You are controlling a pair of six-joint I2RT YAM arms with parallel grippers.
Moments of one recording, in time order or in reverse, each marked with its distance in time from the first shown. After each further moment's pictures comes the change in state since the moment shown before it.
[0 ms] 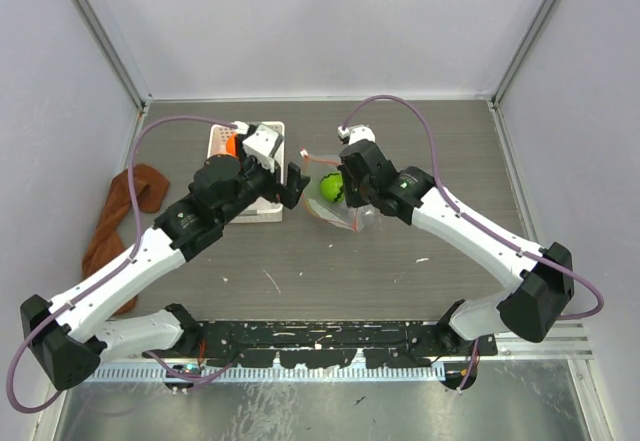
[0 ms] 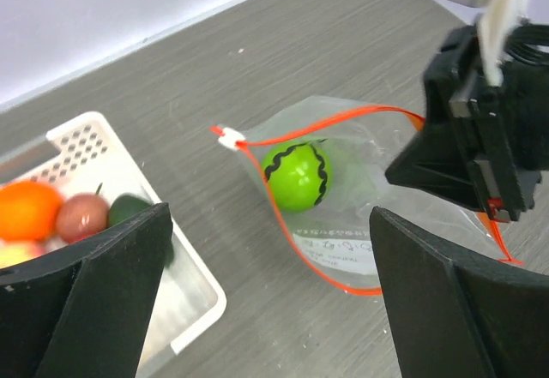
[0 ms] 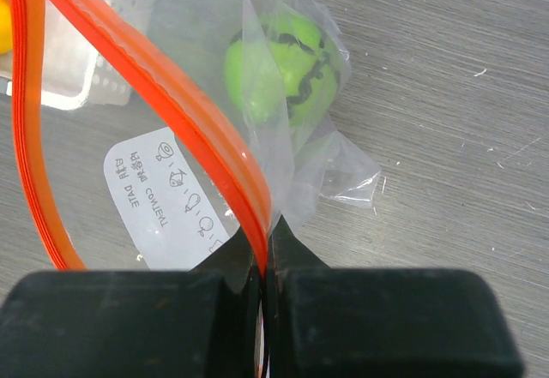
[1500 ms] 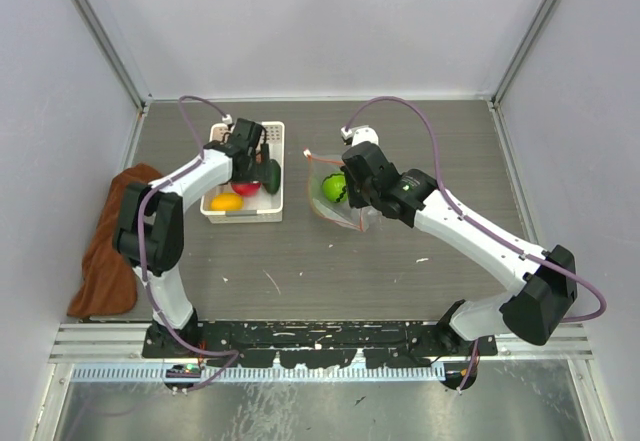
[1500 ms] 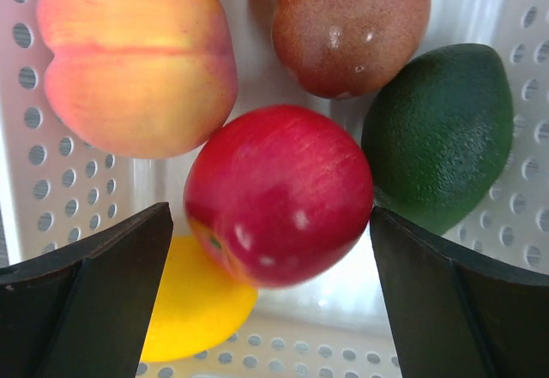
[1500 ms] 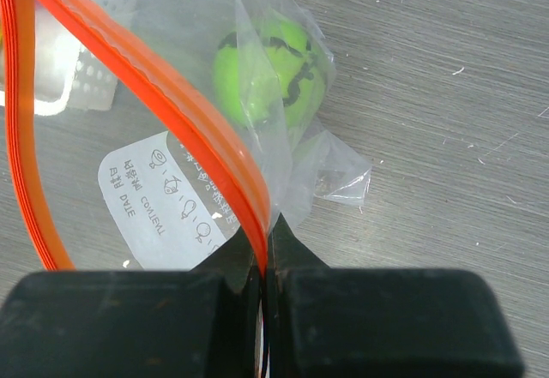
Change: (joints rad) left arm 0.396 0.742 0.348 -0.460 -0.266 -0.341; right arm 0.000 -0.021 -0.026 0.006 0.049 -0.002
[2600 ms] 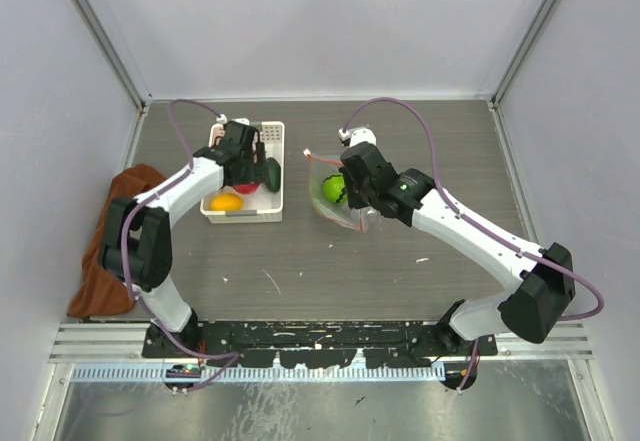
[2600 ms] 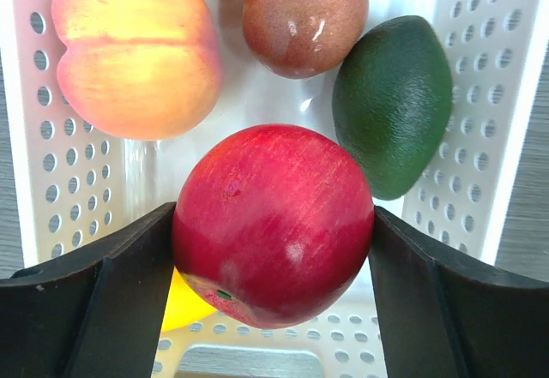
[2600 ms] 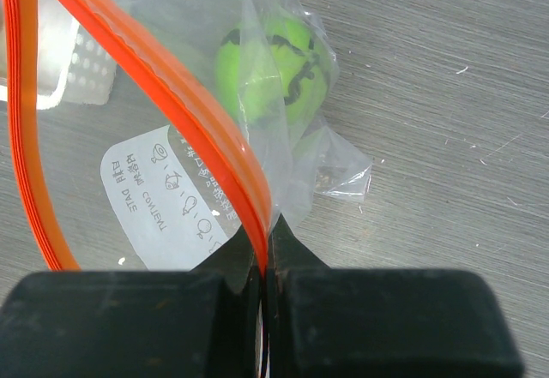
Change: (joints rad) left arm 0.000 -0.091 -0.084 0.063 0.054 0.001; right arm 0.000 0.014 -0.001 0.001 -0.009 -0.014
